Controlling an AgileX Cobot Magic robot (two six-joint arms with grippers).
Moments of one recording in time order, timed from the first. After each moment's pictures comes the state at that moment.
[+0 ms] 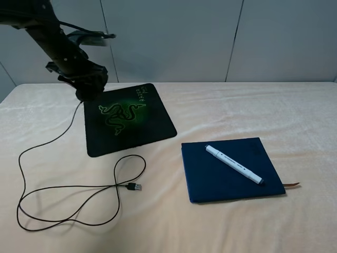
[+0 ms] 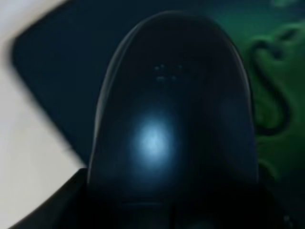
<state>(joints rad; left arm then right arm) -0.17 2.05 -1.57 -0.09 0.70 0.22 0.09 -0.01 -0.49 0.00 1.03 0.03</state>
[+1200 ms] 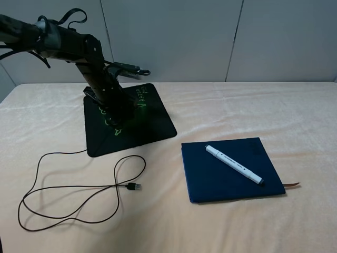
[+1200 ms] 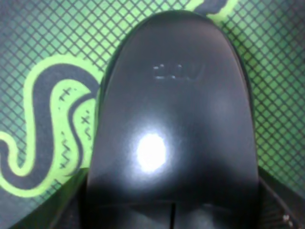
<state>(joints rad) -0.32 2.23 -1.57 -0.04 0.58 0.17 0.09 -0.01 -0.49 0.00 1.03 0.03</state>
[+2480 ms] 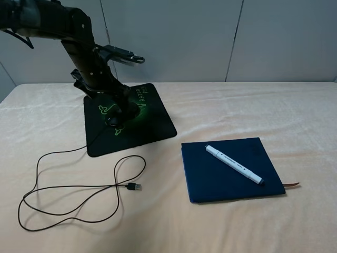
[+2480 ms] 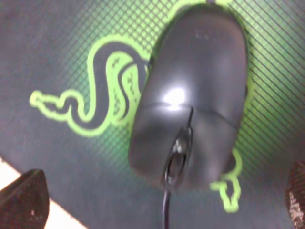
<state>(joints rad) -0.32 2.09 -1.57 0.05 0.73 0.17 0.09 -0.01 -0.49 0.00 1.03 0.03</state>
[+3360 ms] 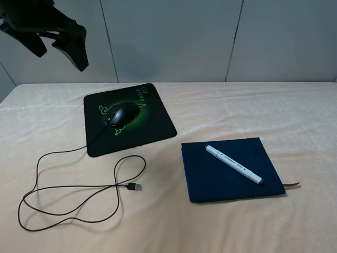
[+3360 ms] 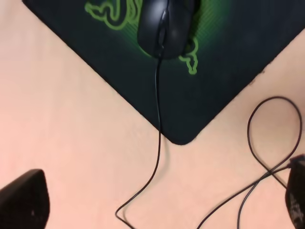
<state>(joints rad) -0.32 1.60 -1.57 0.05 1.16 0.16 0.09 -0.01 -0.49 0.00 1.03 0.03</state>
